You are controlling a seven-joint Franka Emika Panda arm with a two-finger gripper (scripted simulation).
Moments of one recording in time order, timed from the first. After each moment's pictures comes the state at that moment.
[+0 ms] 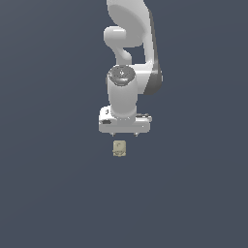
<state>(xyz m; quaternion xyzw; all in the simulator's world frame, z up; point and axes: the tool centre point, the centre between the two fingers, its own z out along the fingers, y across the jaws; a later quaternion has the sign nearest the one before) -0.005 0.003 0.147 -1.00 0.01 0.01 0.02</state>
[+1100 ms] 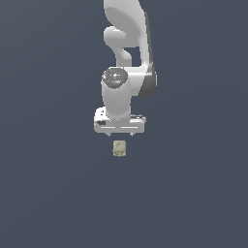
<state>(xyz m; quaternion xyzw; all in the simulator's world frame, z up) -0.008 -0.016 0.140 -1.00 0.01 0.01 0.01</state>
